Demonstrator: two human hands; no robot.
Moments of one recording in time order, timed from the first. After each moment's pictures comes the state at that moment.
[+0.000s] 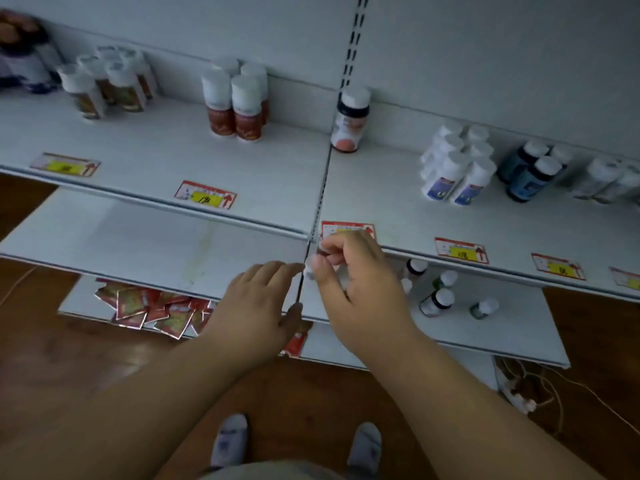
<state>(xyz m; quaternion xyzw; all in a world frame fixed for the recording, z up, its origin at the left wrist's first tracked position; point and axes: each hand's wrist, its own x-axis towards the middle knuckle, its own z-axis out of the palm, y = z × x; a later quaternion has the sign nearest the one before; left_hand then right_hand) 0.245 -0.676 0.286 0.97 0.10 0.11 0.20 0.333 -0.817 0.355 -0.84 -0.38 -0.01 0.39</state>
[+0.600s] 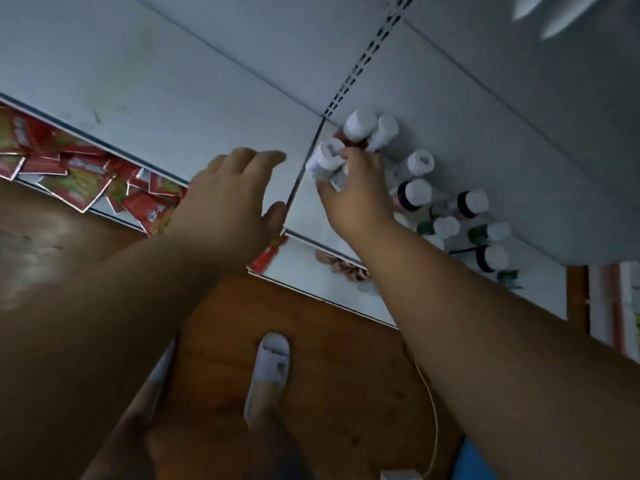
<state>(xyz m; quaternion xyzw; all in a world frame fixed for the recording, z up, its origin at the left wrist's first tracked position) 0.308 -0.627 0.030 0.91 0.25 0.06 0.32 0.458 -0.737 0.029 -0.93 -0.28 0.15 0.18</state>
